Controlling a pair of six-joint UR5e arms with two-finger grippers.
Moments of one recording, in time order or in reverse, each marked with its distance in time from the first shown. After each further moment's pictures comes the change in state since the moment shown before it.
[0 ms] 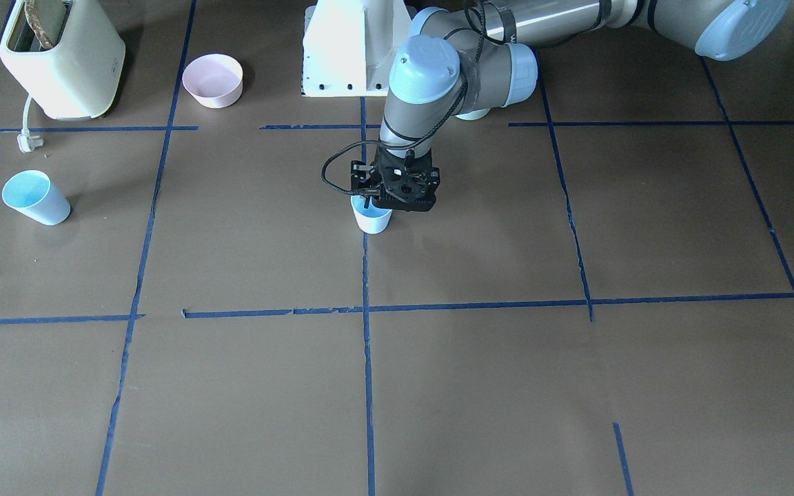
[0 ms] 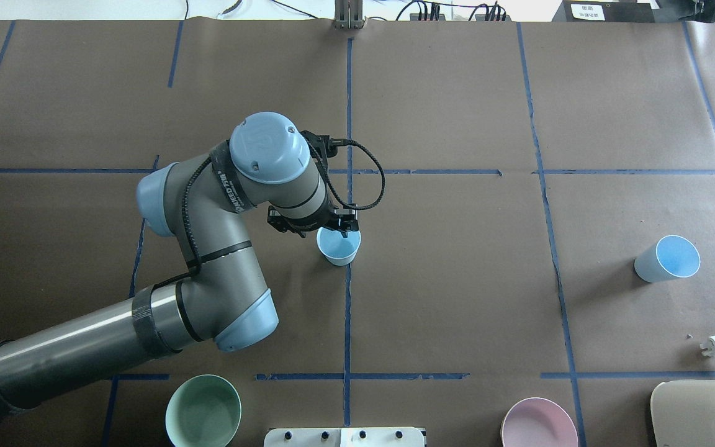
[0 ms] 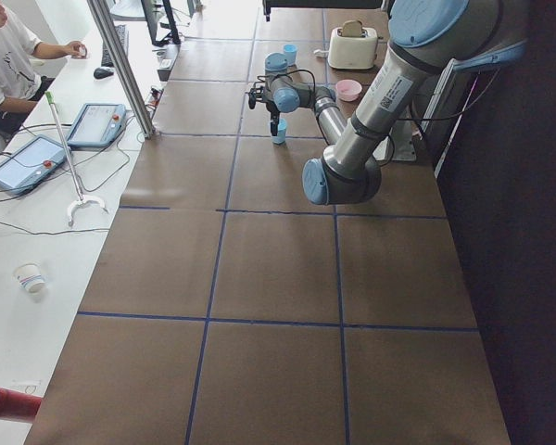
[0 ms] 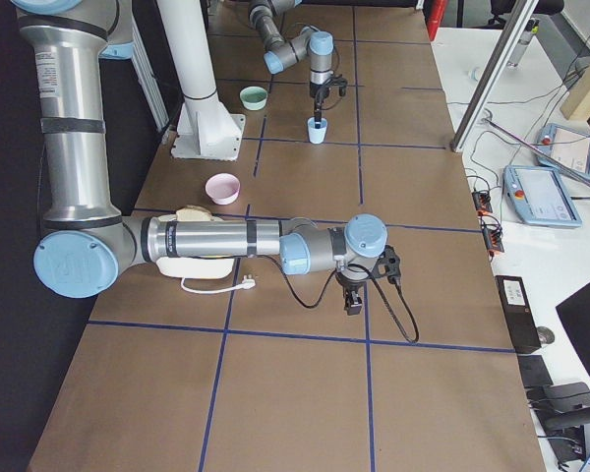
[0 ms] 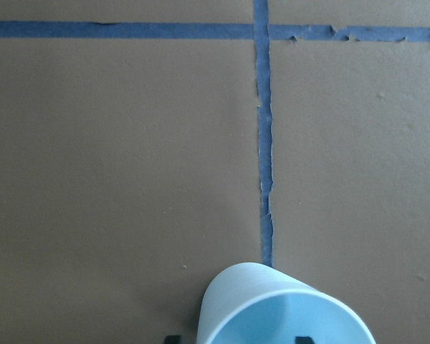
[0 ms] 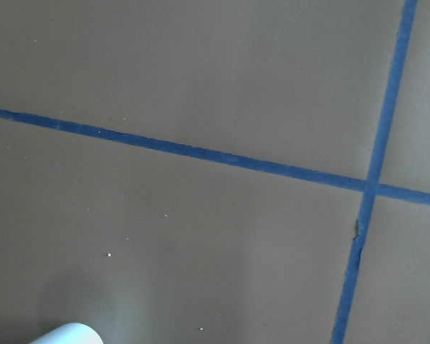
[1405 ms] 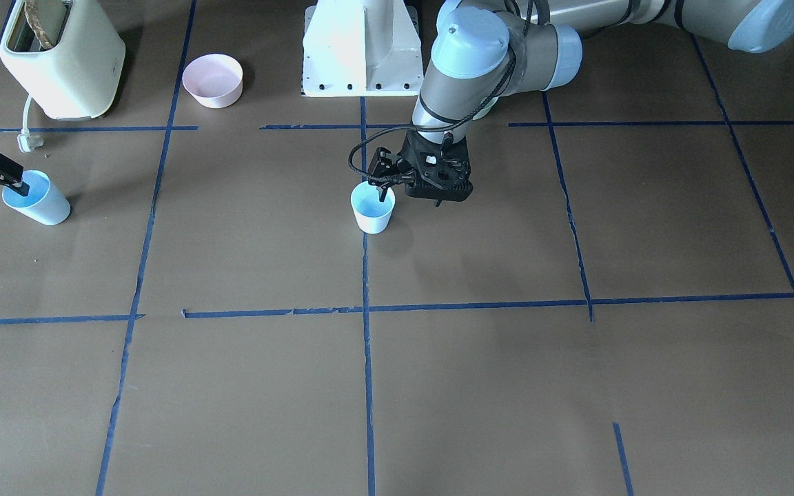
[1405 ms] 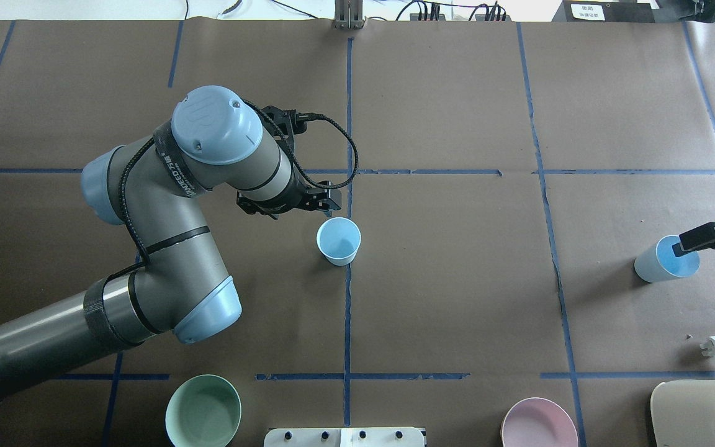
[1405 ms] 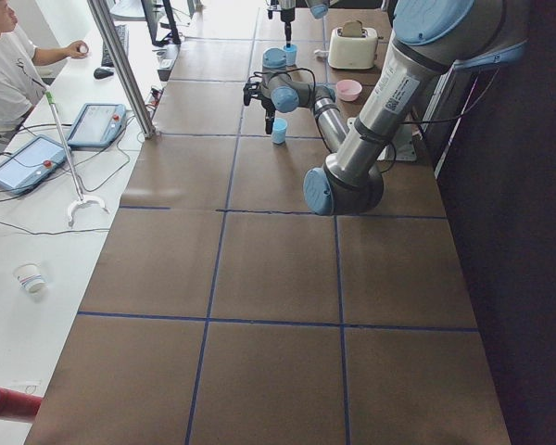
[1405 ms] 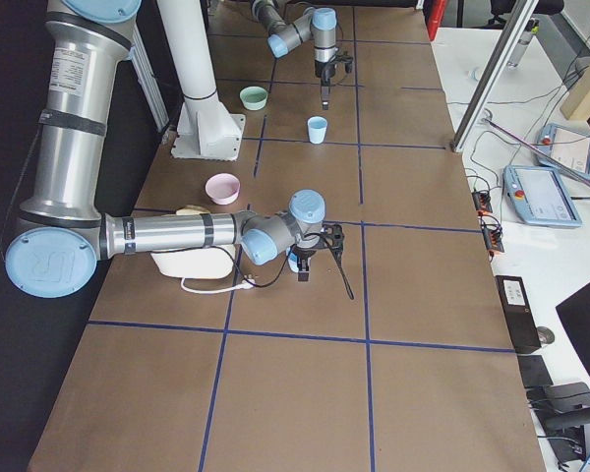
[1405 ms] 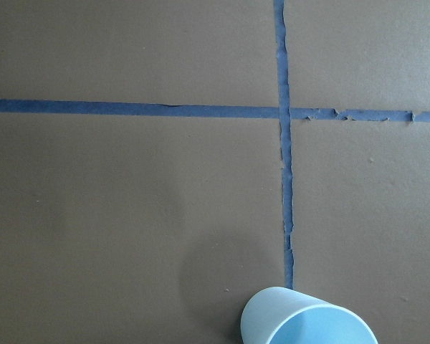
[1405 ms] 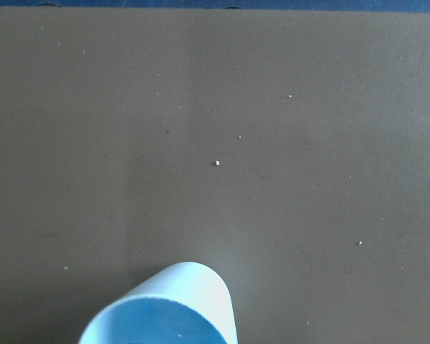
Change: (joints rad) left arm -0.040 0.056 -0.093 0.000 -0.004 -0.004; right arm -0.348 -0.211 0.147 0.372 -0.126 0.580
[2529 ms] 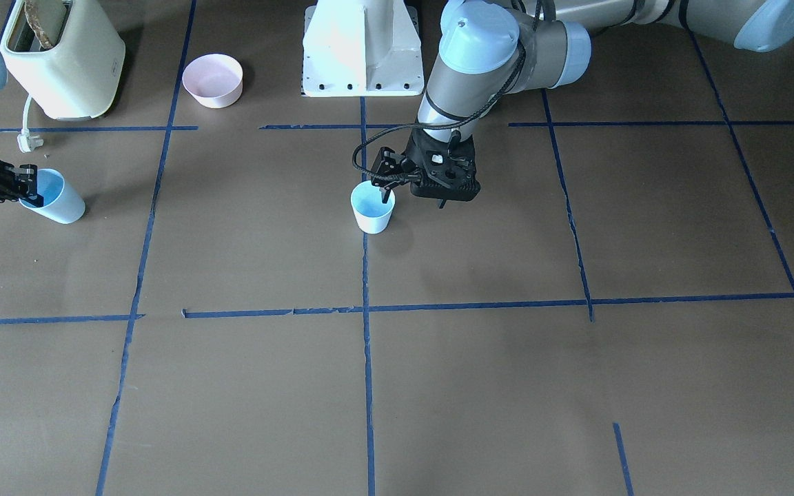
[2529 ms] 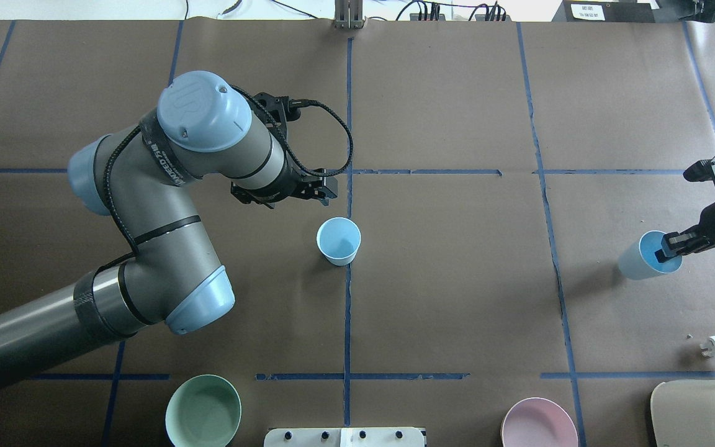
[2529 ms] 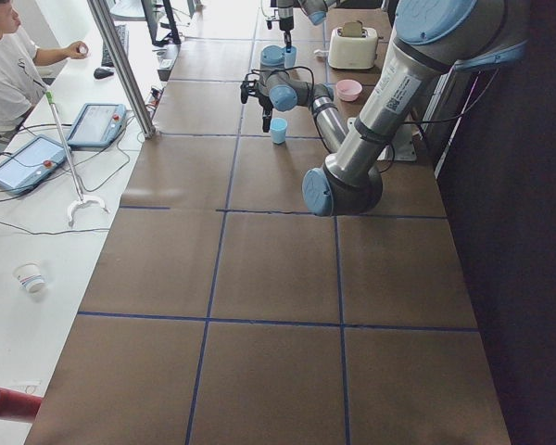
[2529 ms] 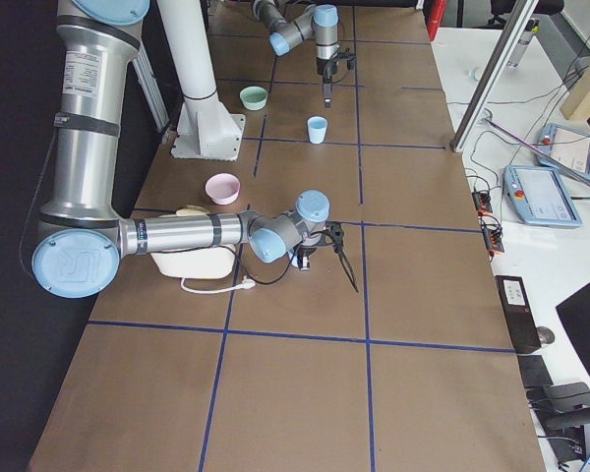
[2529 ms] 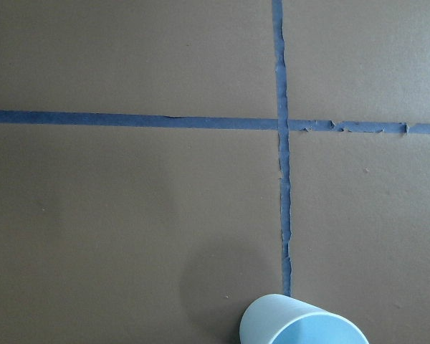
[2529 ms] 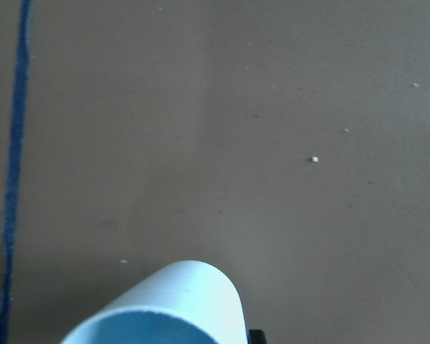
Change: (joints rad) left arm -0.038 0.006 -0.031 -0.003 -0.004 0.002; right arm -0.059 0.070 -0.009 -0.005 0.051 -0.029
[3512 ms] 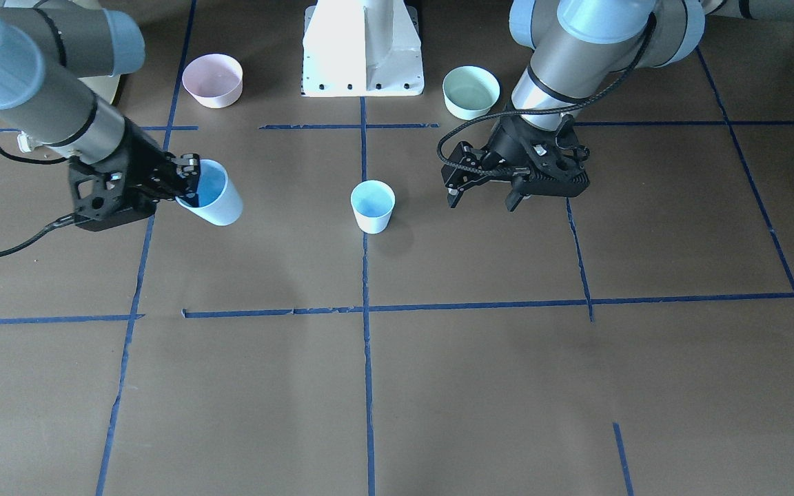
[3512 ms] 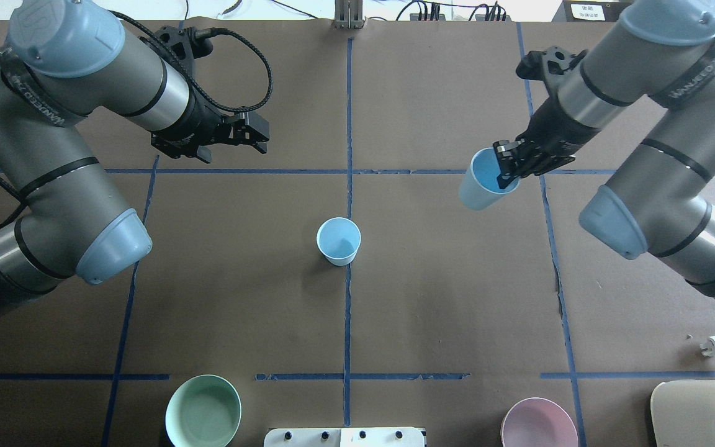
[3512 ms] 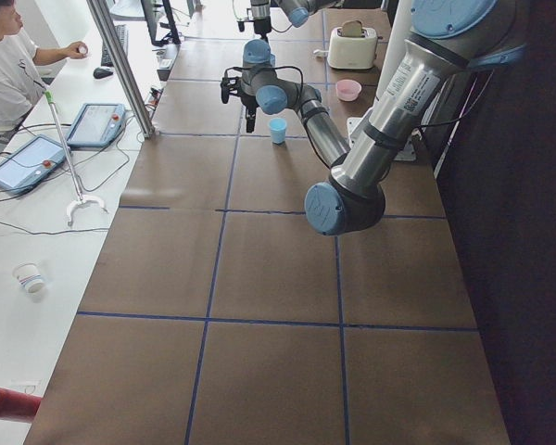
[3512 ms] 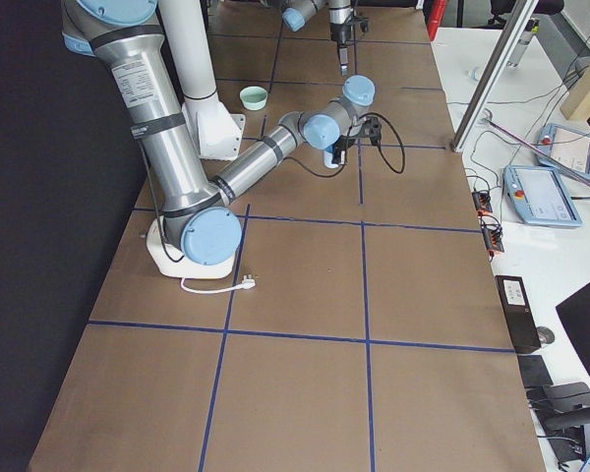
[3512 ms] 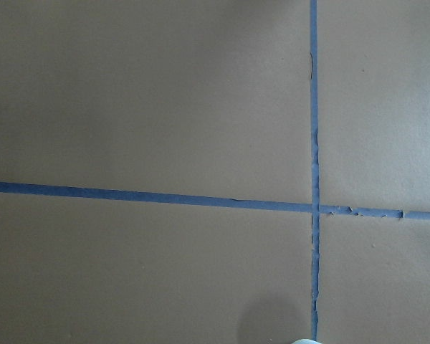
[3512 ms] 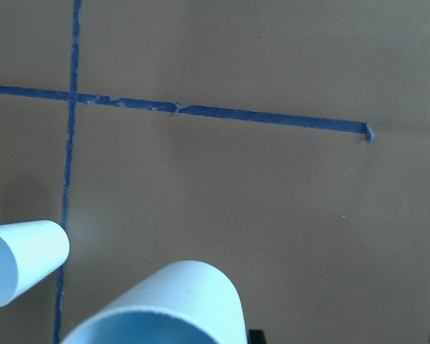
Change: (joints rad) left arm -0.170 0.118 -0.116 -0.006 -0.111 0.006; right arm -0.125 0.601 0.096 -0.512 -0.027 0.255
